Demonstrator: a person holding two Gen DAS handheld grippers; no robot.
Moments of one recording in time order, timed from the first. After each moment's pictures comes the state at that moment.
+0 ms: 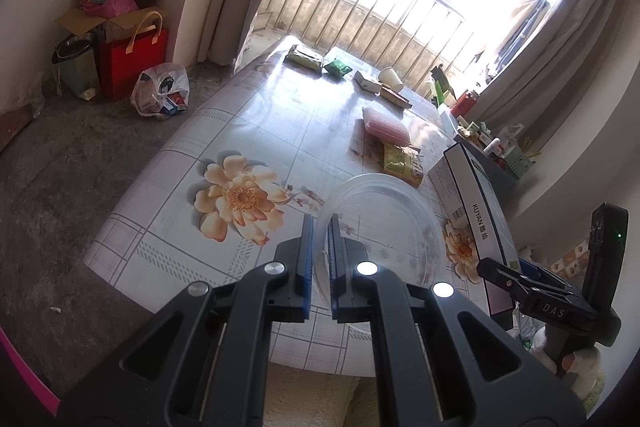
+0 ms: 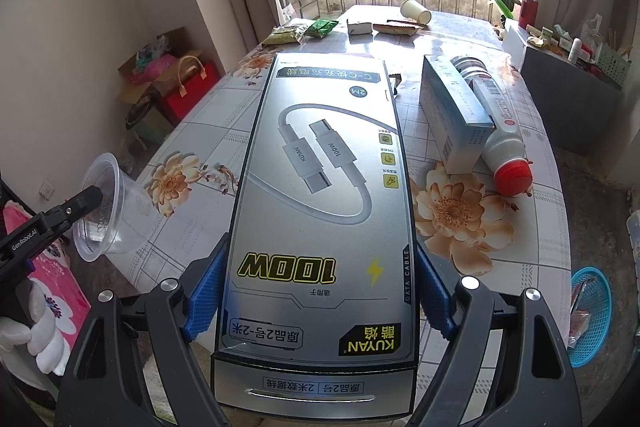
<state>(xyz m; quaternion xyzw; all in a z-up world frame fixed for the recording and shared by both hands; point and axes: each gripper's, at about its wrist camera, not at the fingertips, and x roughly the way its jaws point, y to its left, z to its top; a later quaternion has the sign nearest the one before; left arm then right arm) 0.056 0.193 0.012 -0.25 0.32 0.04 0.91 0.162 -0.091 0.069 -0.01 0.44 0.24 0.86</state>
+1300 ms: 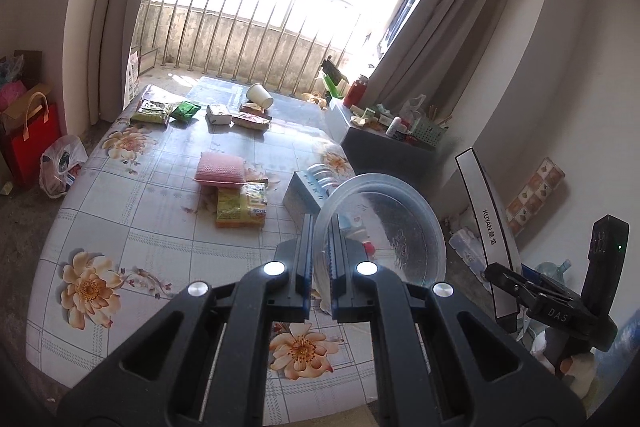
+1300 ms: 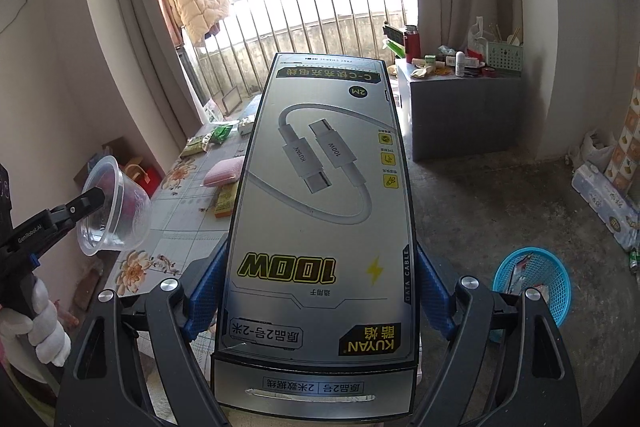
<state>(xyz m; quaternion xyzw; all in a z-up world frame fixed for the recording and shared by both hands) 0.133 0.057 0.104 -0.16 0.29 -0.13 0.94 0.126 -0.267 0.139 0.09 0.34 0.10 0.93</state>
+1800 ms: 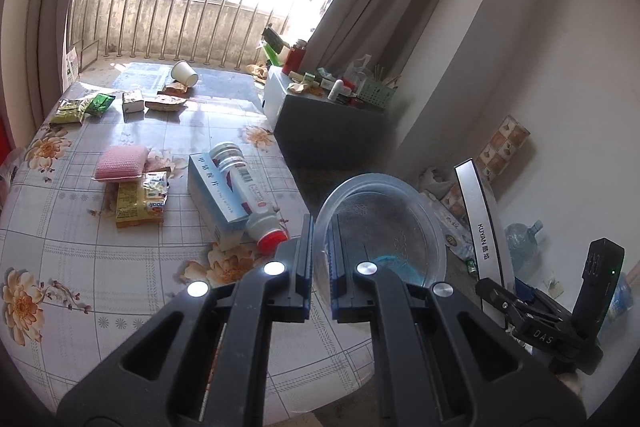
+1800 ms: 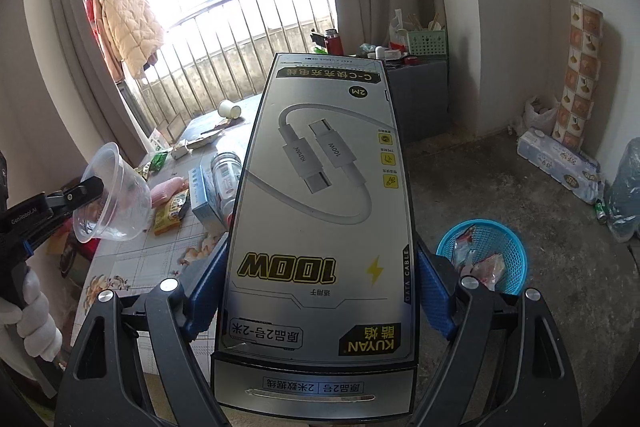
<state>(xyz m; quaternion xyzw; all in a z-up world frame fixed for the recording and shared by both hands) 0.171 -0.058 0.105 -0.13 0.33 -0.23 0.91 0.087 -0.366 0.121 0.14 0.34 -0.02 0.93</state>
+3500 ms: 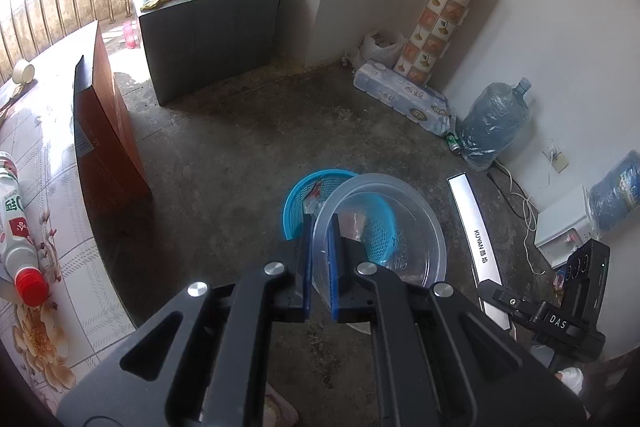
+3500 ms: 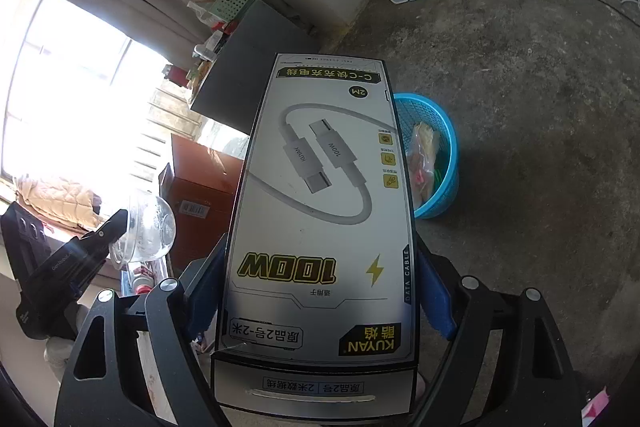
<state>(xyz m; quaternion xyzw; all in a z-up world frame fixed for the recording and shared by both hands) 0.251 -0.387 -0.009 0.06 0.47 -0.34 0.81 0.047 -0.609 -0.079 0.51 0.37 -0.10 0.77</state>
